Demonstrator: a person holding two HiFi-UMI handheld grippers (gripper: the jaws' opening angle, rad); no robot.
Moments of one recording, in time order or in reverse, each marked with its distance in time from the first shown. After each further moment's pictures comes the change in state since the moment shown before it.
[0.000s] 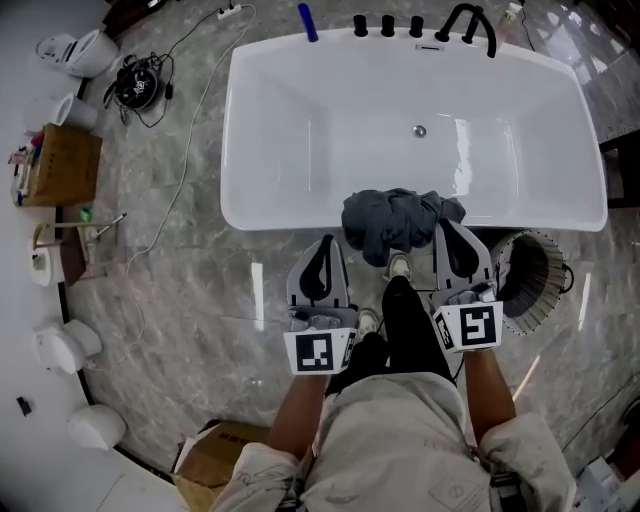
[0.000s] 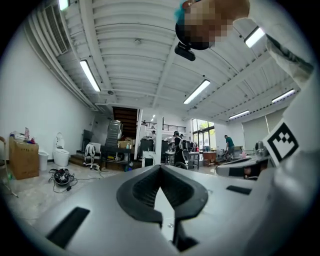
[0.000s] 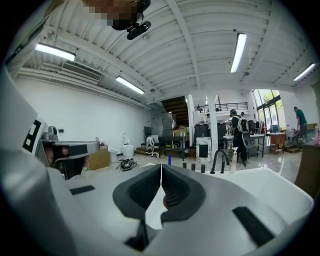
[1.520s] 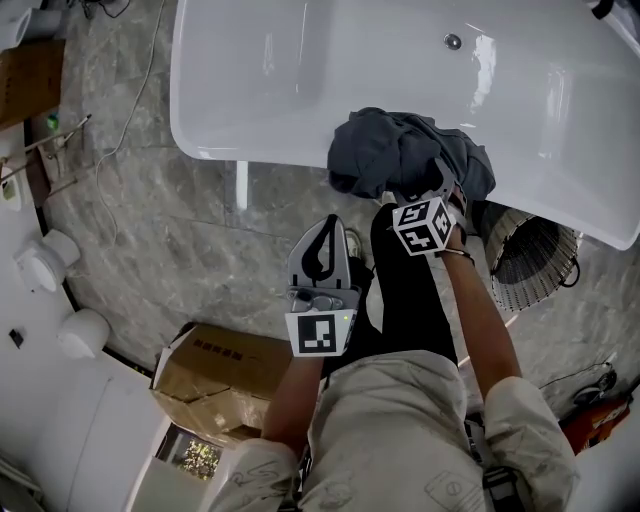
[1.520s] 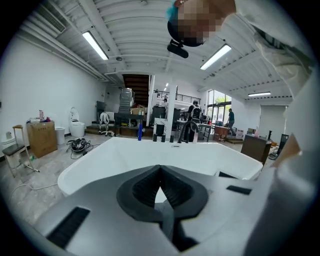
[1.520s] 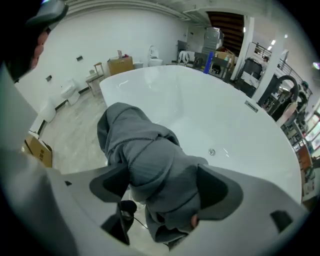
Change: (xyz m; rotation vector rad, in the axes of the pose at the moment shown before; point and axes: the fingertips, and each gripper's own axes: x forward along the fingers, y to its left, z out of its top) left arm 0.040 0.009 -0.207 -0.095 0.387 0.156; right arm 0.127 0.003 -0.392 -0.317 0.958 0.297
